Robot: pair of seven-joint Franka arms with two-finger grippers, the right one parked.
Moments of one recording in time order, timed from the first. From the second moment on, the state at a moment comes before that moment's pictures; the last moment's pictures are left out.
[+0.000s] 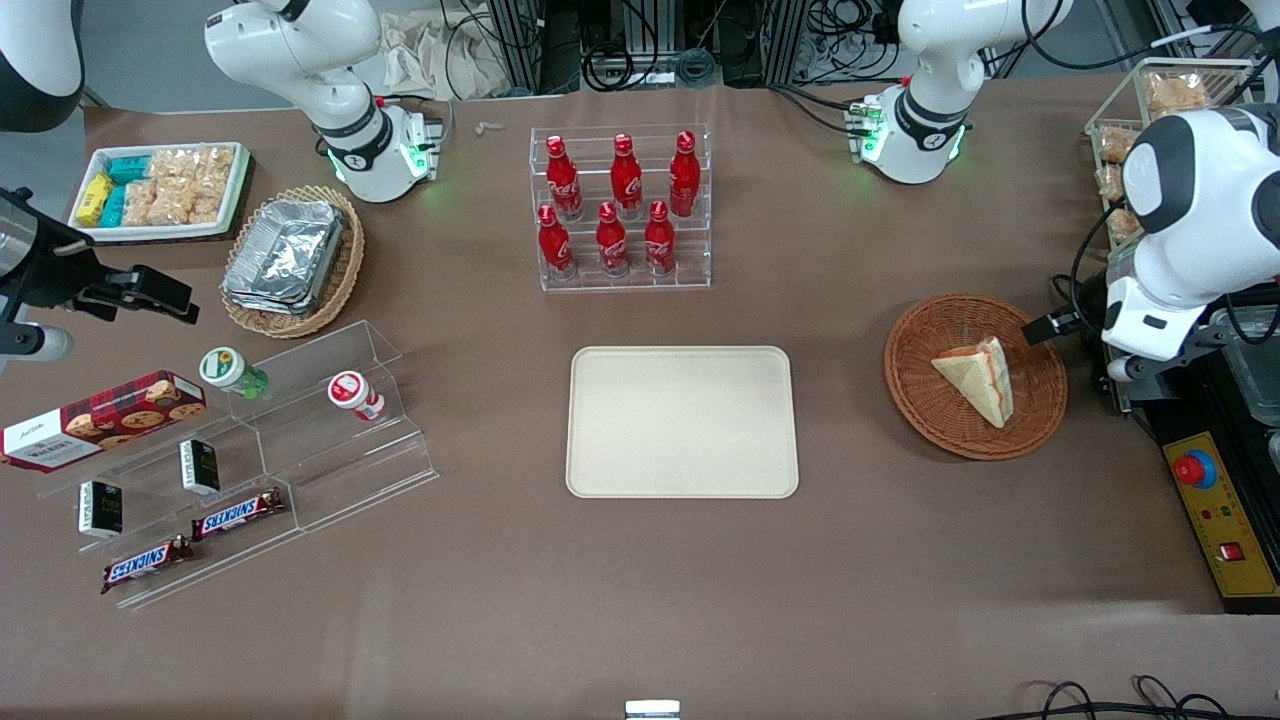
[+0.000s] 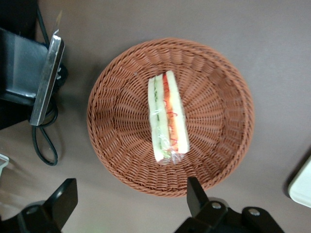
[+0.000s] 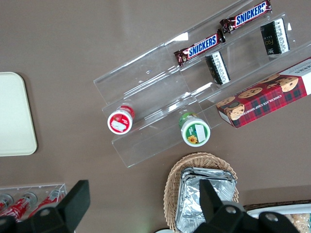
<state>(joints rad) 0.22 -0.03 -0.15 -2.17 0.03 1.99 -0.32</state>
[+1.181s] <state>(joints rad) 0.18 0.14 -0.16 -2.26 0.03 2.22 -0.58</state>
